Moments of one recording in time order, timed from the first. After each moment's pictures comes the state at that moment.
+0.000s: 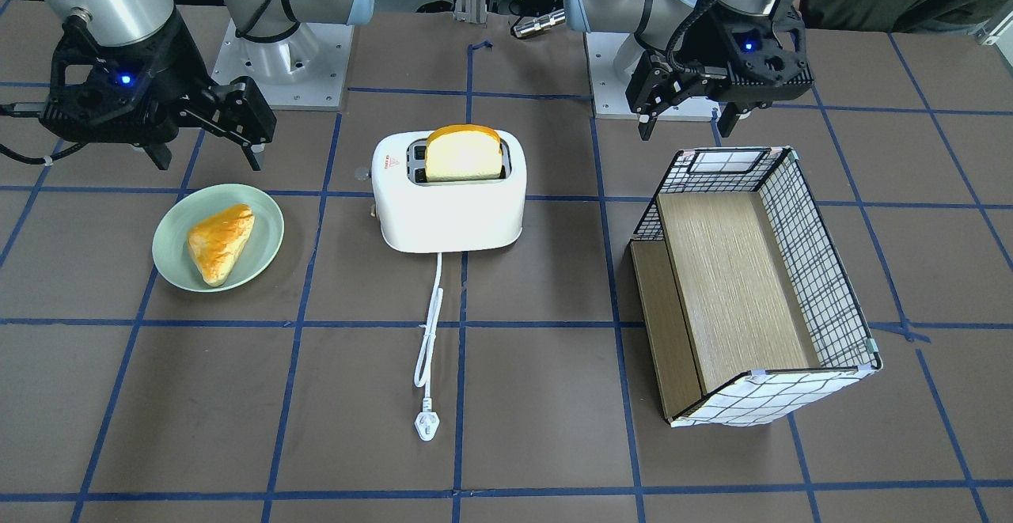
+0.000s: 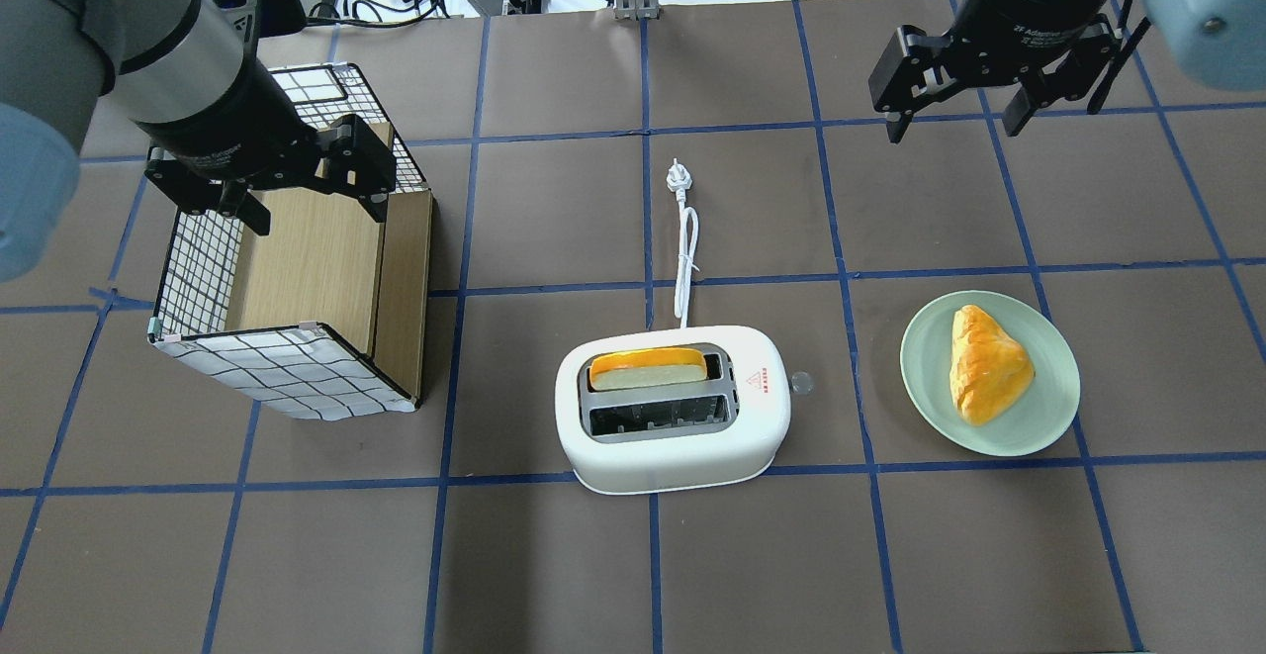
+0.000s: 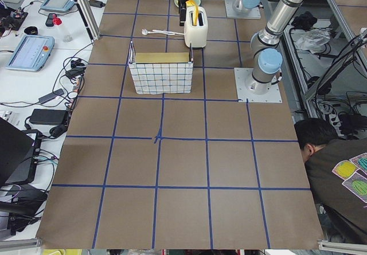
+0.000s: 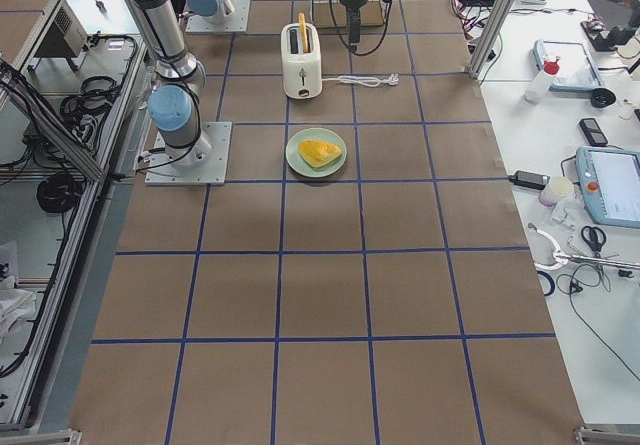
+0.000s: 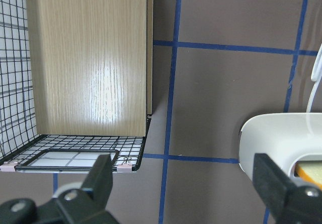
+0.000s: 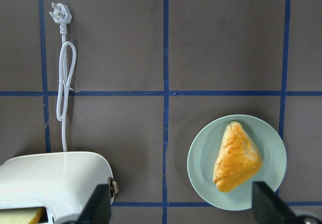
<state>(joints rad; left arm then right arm) -1.57 -1.46 -1.67 -1.53 1.58 -0.08 1.55 -1.55 1.53 -1.59 -1.57 -0.03</state>
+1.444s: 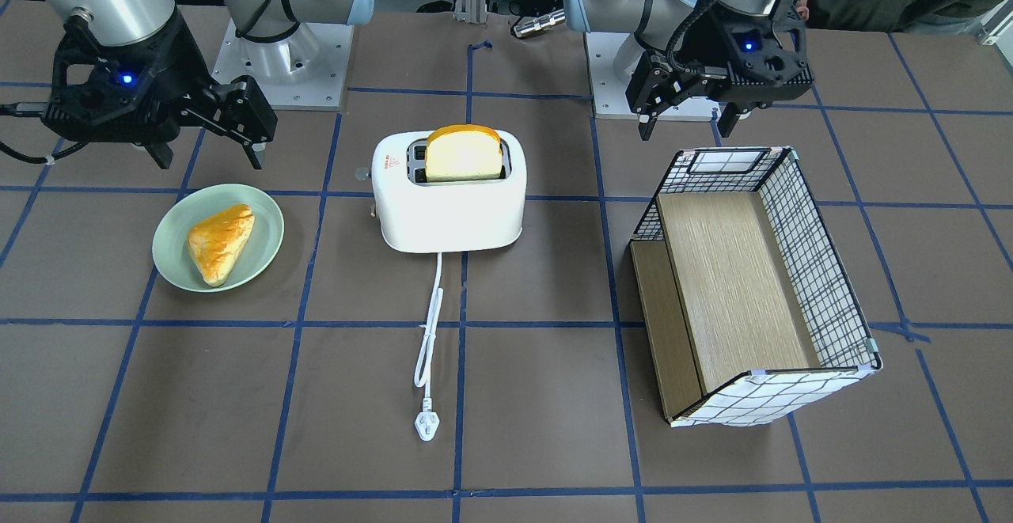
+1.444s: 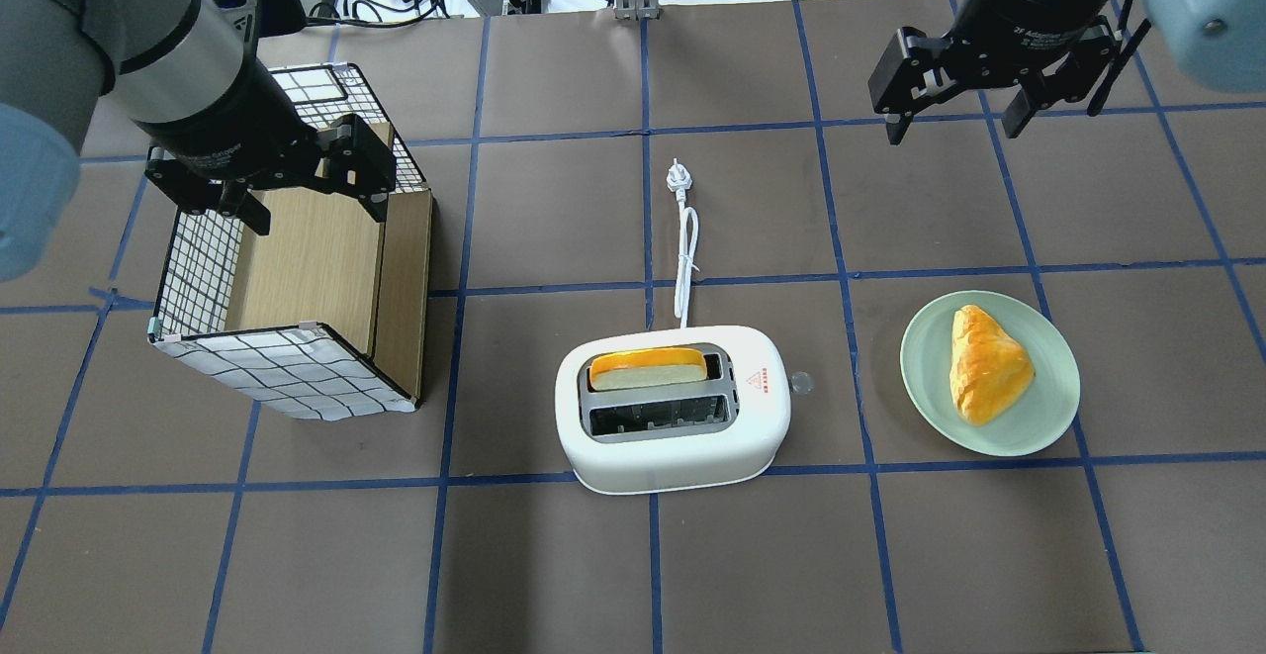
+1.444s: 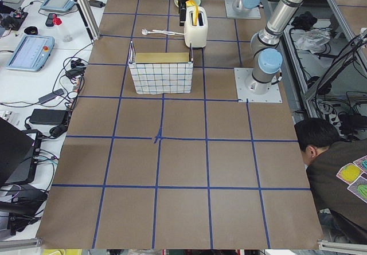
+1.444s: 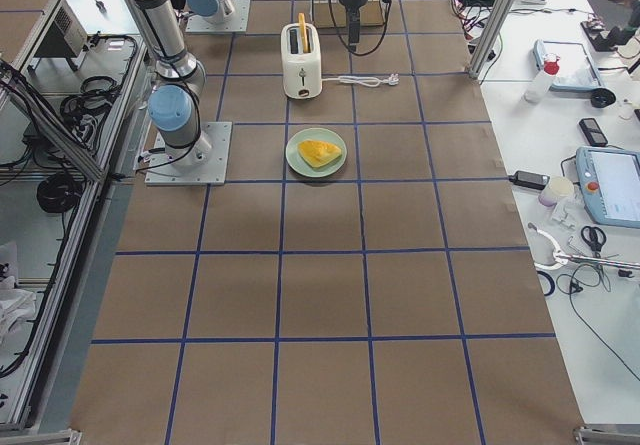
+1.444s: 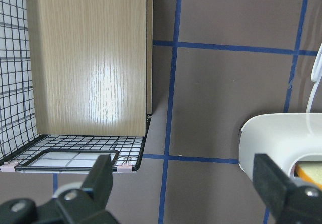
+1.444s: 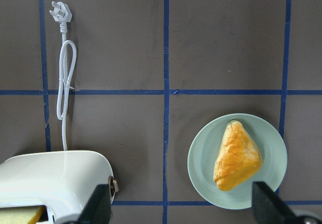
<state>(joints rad) -1.57 -1.46 -1.67 -1.53 1.58 -0.08 1.55 -1.56 1.53 -1.57 -1.57 -0.03</state>
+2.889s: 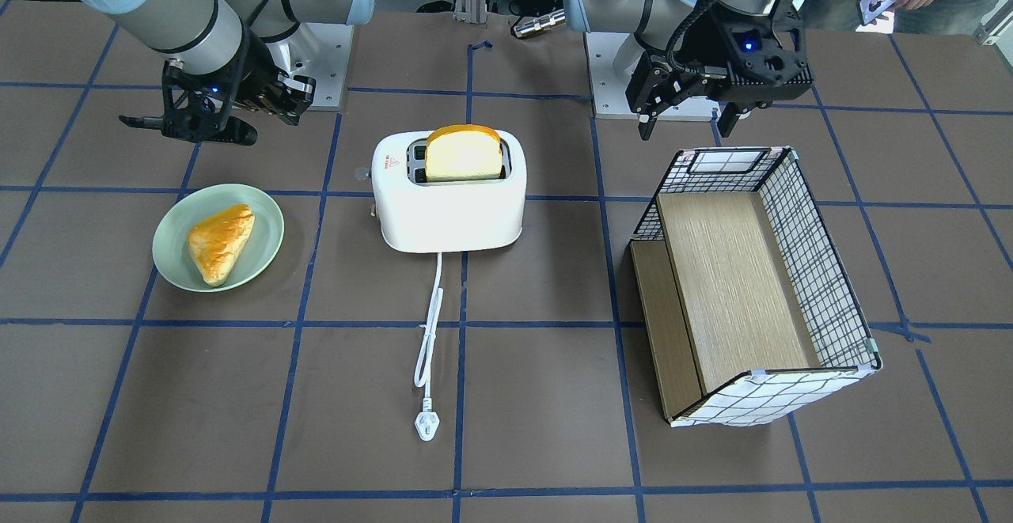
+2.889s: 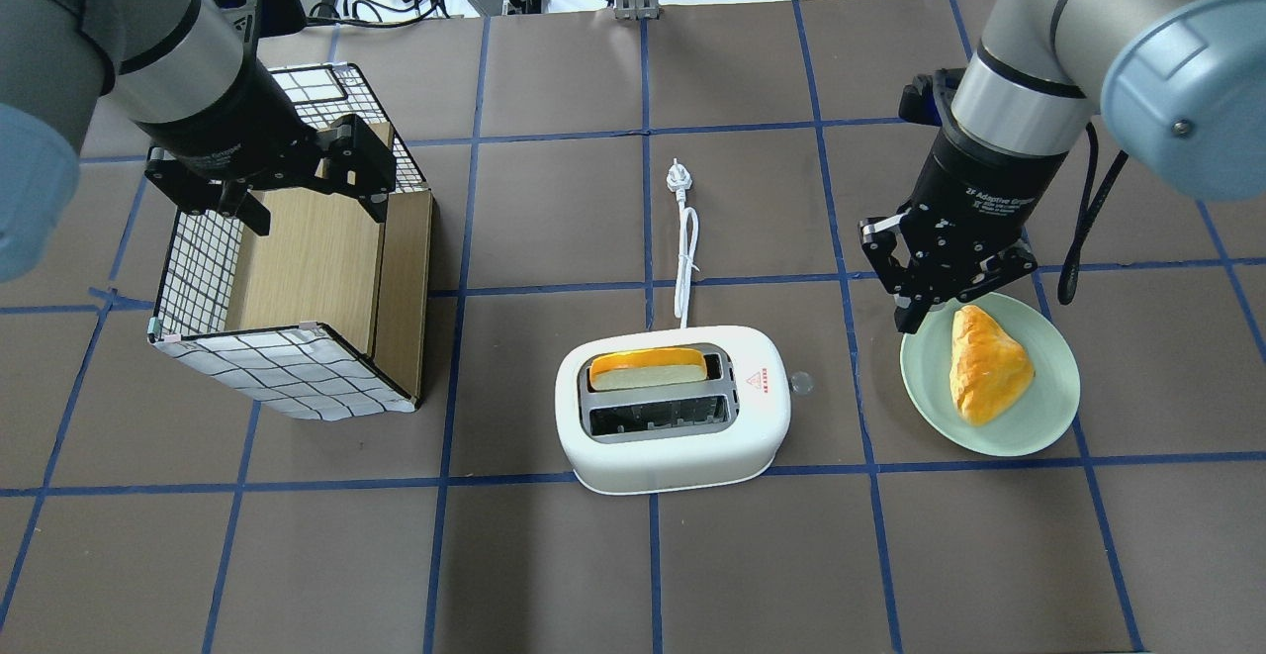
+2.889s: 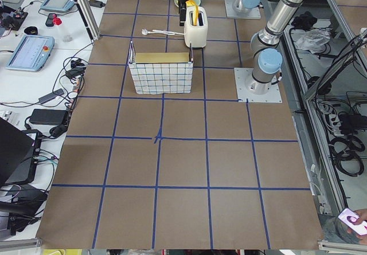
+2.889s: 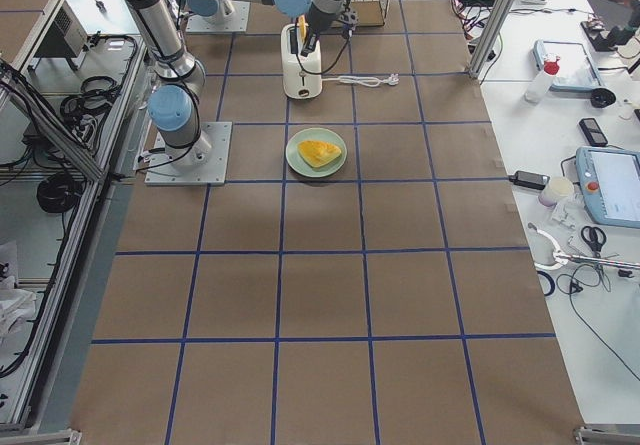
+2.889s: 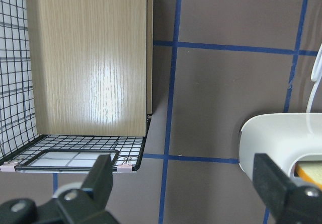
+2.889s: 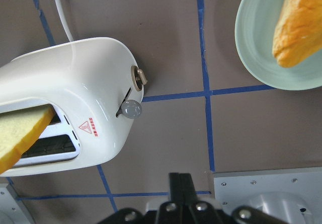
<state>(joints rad) -1.57 -1.46 -1.67 -1.53 1.58 -0.08 1.55 -1.61 1.73 -1.34 -1.43 0.09</state>
